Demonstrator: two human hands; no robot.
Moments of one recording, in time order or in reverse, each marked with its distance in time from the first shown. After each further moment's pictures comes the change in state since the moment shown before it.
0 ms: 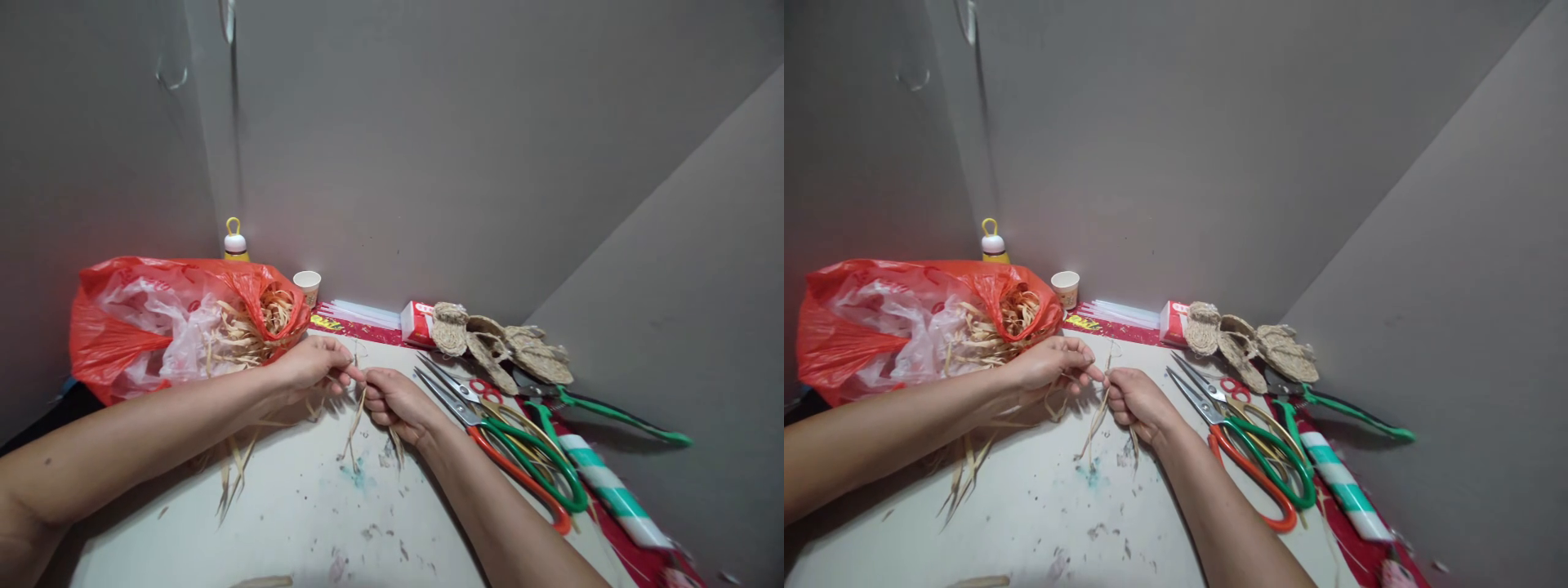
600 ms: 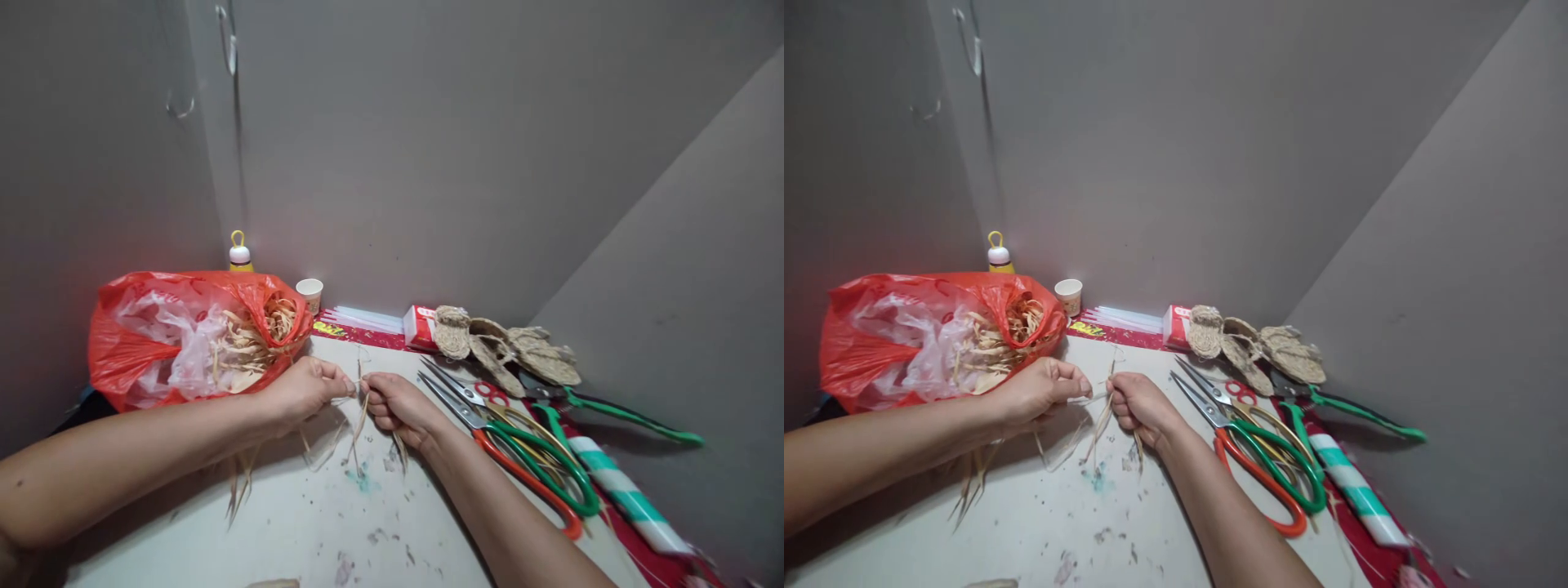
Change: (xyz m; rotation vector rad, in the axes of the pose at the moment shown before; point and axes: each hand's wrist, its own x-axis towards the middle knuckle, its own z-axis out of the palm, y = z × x) left_hand -0.039 0.000 0.005 0.254 0.052 -0.022; right_hand 0.000 0.000 0.004 -0.001 0.004 0.001
